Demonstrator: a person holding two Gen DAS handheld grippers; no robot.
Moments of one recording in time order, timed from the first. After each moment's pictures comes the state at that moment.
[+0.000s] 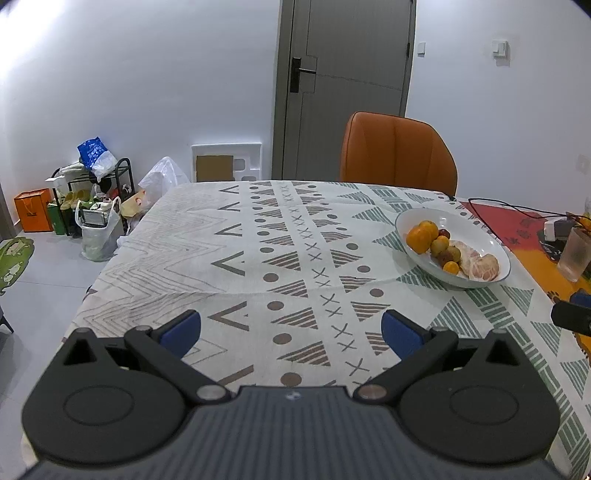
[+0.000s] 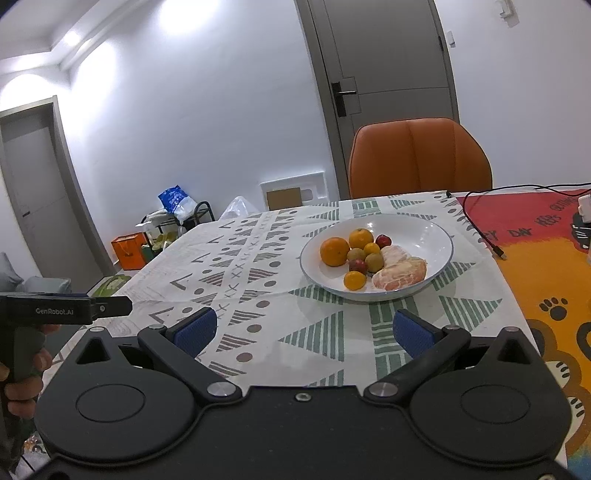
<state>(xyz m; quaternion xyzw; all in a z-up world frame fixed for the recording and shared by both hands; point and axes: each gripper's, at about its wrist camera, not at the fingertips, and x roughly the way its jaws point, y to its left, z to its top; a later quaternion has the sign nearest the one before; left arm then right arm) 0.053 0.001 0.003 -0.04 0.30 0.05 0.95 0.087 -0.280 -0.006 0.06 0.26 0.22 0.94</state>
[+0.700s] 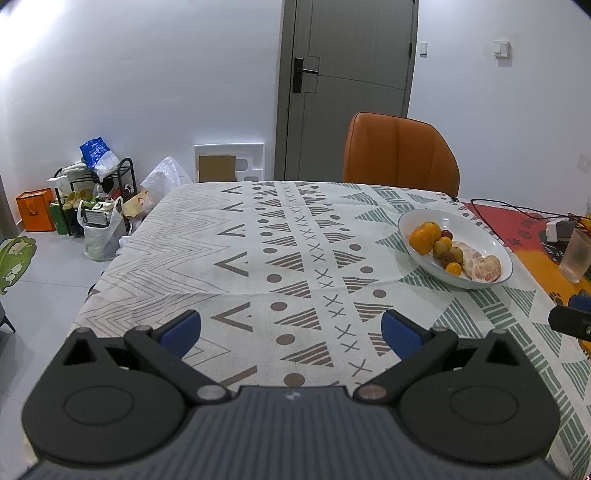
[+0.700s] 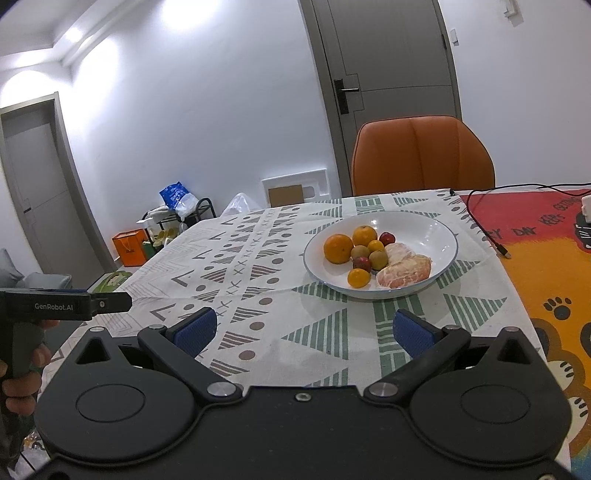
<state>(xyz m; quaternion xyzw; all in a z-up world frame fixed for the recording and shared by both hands) 0.052 0.004 0.005 -0.04 0.30 0.05 0.95 0.087 -0.275 -0.007 0.05 0.26 0.23 0.94</state>
